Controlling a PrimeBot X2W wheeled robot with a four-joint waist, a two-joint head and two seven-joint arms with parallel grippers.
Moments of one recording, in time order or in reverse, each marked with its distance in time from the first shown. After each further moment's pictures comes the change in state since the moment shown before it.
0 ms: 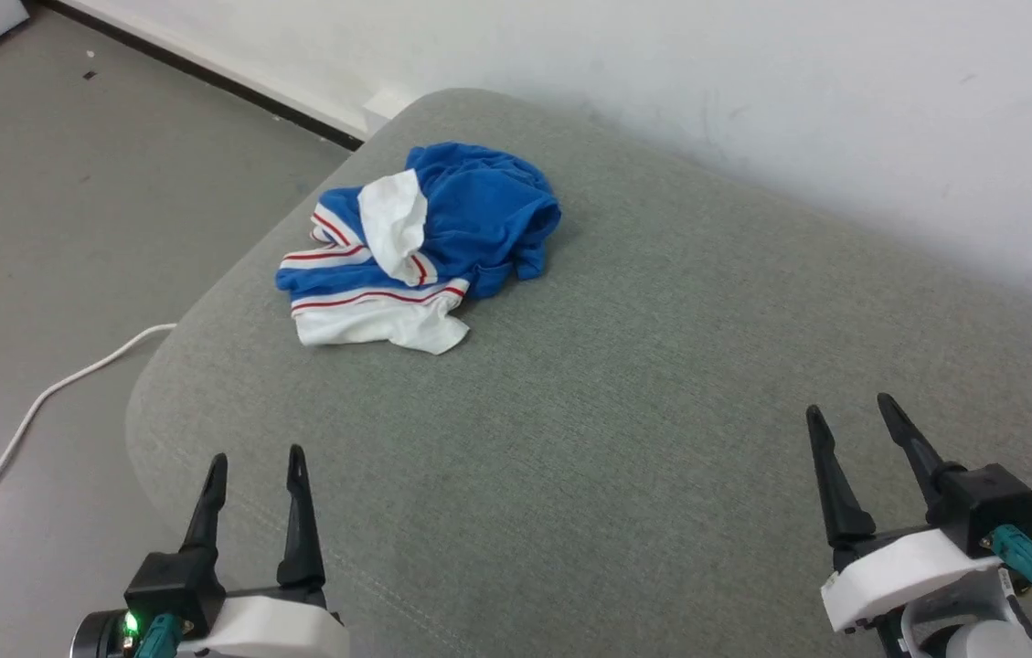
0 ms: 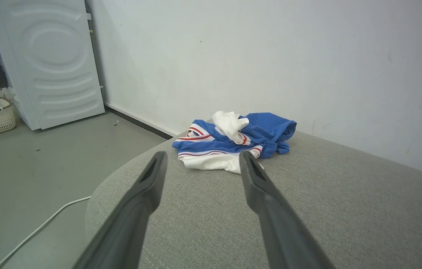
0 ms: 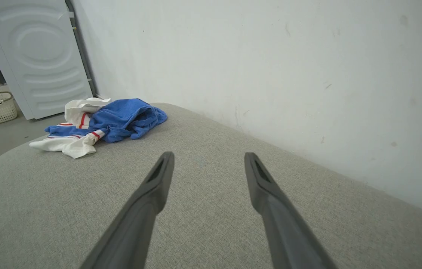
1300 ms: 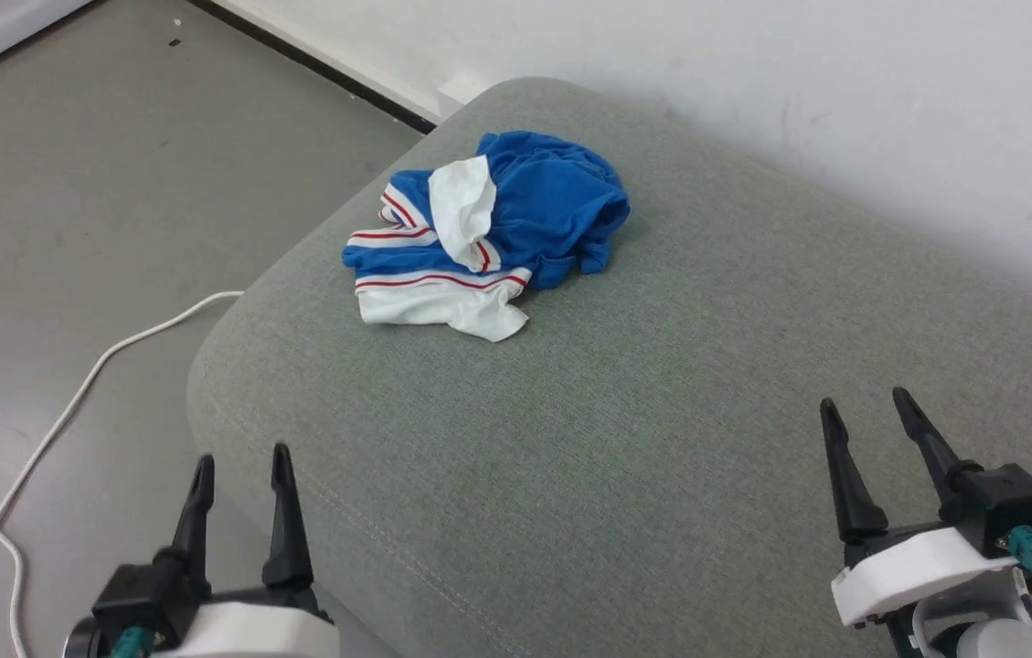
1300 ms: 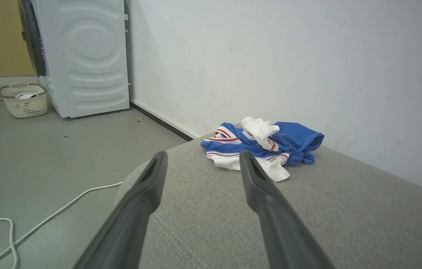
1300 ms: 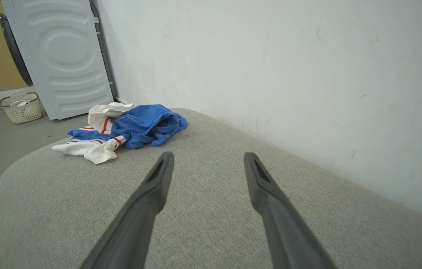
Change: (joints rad) left arm 0.013 0.000 0.017 0.001 -0.076 -0.020 -0.049; right arm 0.001 0.001 -0.019 -0.005 0.000 0.000 -0.022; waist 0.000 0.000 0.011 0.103
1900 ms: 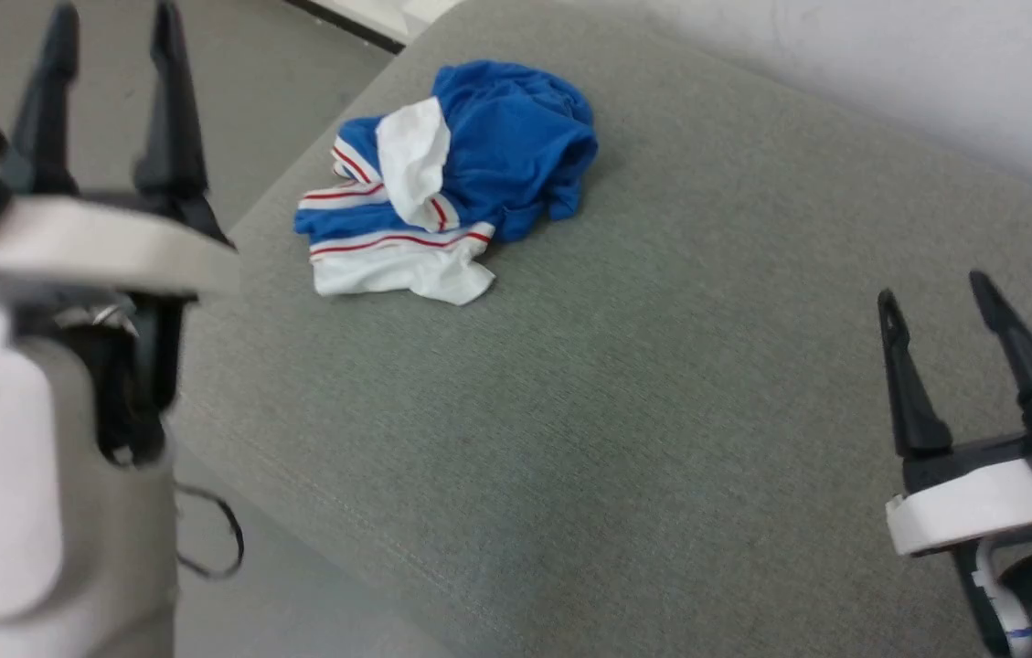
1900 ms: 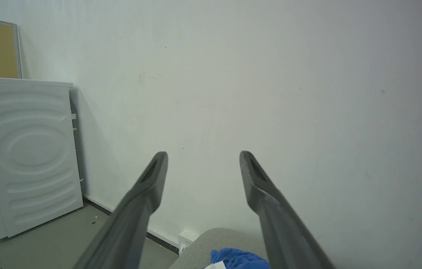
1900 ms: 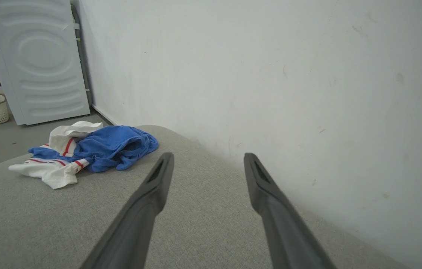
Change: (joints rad) left arm -0.631 0.116 0.038 -0.139 -0.086 -0.036 0.357; right arm -0.043 -0.027 -0.016 -0.343 -0.107 0.000 0.195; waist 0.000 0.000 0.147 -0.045
